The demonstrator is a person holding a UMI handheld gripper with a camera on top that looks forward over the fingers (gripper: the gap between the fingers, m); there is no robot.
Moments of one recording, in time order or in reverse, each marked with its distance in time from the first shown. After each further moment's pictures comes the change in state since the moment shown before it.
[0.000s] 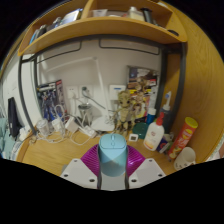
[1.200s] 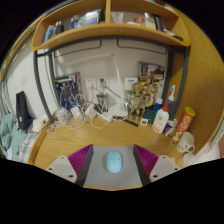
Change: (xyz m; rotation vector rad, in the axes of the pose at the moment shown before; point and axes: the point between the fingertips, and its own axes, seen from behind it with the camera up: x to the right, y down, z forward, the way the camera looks) arm -0.069 0.035 -0.106 -0.119 -0.071 -0.005
